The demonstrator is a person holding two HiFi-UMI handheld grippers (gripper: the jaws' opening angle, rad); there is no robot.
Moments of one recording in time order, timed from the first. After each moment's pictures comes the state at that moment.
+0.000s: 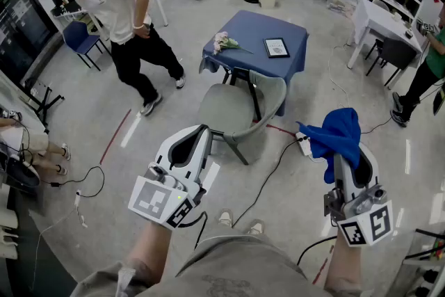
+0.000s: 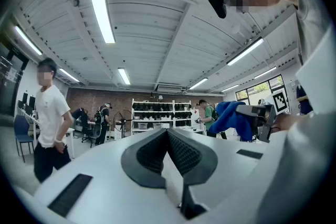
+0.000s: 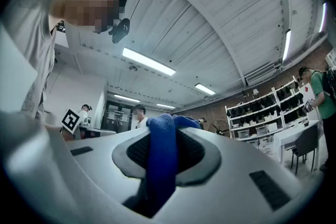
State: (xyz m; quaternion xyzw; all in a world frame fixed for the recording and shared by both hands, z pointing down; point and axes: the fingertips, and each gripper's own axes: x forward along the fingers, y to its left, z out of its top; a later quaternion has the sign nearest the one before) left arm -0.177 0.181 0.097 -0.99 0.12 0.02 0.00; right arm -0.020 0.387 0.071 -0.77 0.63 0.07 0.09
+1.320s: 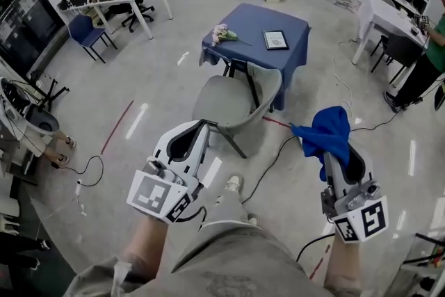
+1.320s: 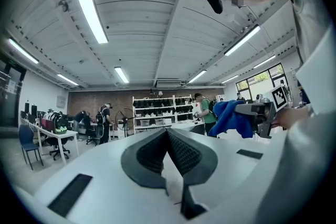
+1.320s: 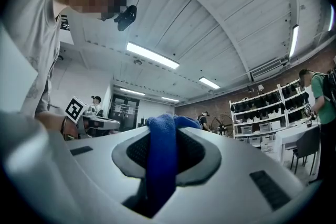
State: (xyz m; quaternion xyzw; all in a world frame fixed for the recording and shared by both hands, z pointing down) left arm -0.154 0.228 0.110 -0.99 0.13 -0.01 0.04; right arm -0.001 0.416 0.103 -0.75 0.66 0.05 0.05
